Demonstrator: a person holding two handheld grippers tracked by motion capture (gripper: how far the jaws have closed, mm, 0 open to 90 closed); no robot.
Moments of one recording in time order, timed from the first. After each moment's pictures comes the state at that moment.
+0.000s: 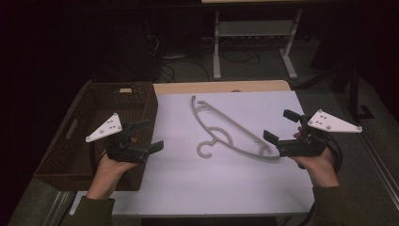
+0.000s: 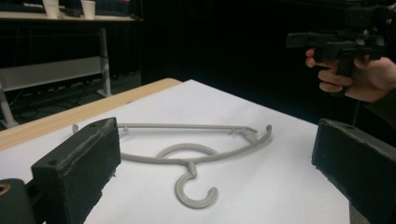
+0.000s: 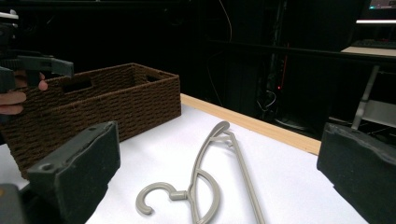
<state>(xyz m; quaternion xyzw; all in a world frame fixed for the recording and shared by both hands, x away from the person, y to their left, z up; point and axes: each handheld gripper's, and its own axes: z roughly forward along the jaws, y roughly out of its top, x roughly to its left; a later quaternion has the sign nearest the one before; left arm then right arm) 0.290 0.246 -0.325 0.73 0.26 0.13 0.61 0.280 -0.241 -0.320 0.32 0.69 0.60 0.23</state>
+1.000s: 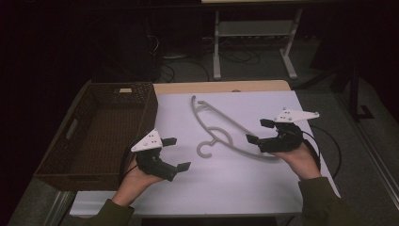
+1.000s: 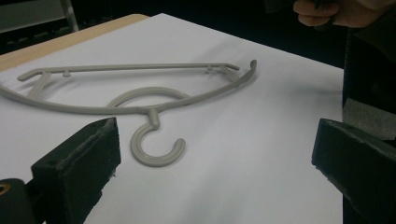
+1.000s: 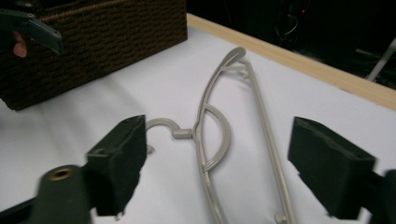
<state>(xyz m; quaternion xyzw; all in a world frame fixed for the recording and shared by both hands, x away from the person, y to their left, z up) 0.284 0.186 -0.374 0.81 0.24 0.08 0.54 0.317 -0.205 -0.345 0.34 0.79 0.48 0.16</state>
